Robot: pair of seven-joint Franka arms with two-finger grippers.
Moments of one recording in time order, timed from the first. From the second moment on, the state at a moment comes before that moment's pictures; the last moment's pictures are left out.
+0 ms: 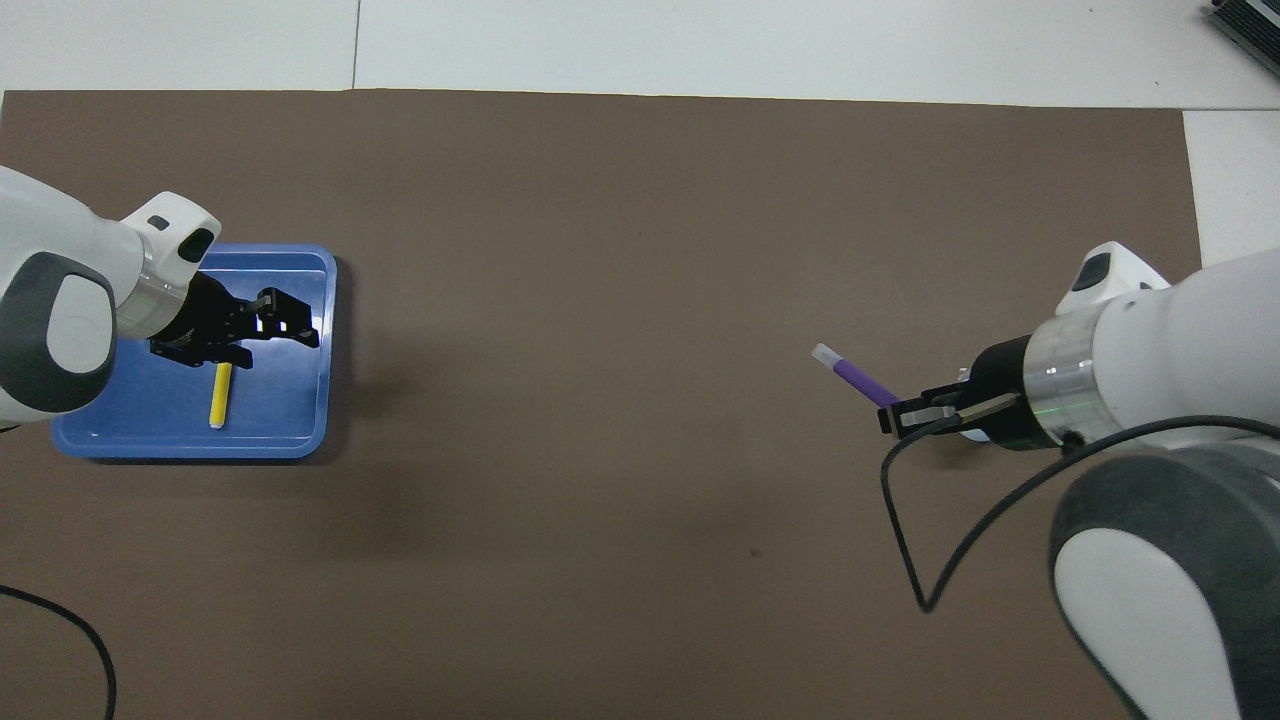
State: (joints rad) left arm 0.03 0.18 -0.06 -1.87 -0.39 1.91 -0.26; right arm 0.31 -0.15 0.02 -1.92 0.31 1.89 0.04
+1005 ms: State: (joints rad) left arm 0.03 0.10 -0.11 -1.87 -0.93 1.64 -0.65; right arm 0.65 -0.14 0.02 -2.02 0.31 2.34 0.29
